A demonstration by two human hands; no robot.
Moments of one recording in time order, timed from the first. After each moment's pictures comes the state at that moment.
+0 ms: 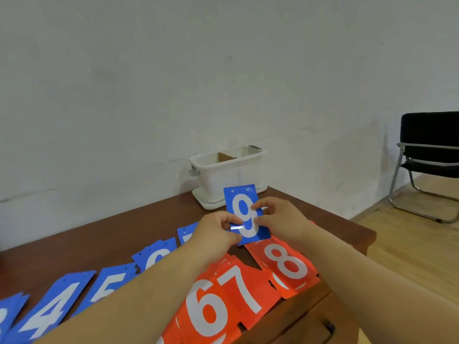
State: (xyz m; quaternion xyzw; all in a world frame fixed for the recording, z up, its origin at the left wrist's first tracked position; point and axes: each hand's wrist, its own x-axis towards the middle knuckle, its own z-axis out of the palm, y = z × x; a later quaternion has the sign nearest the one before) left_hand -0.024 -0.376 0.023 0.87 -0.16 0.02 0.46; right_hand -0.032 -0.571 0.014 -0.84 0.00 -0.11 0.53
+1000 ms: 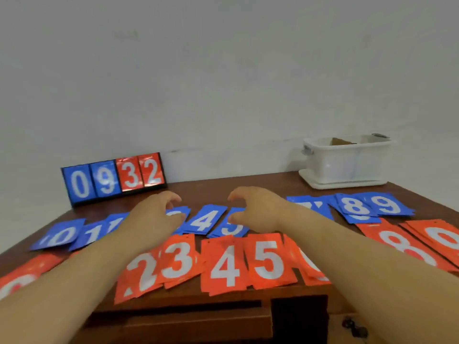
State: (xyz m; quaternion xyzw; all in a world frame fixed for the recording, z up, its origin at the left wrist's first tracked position) left_hand -0.209 -0.074 0.053 0.96 0.10 0.21 0.18; right_hand -0.116 -0.314 0.064 -0.91 -0.35 -0.05 0.21
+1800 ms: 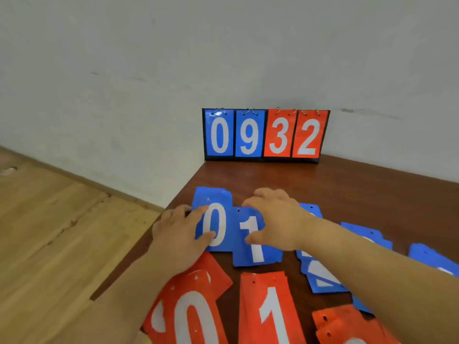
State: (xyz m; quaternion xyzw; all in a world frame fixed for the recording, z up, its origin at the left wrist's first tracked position) left_hand -0.246 0.308 -0.041 0.94 0.31 0.06 0.10; right_hand -0.077 0.127 0.043 -0.85 -0.50 0.13 0.03
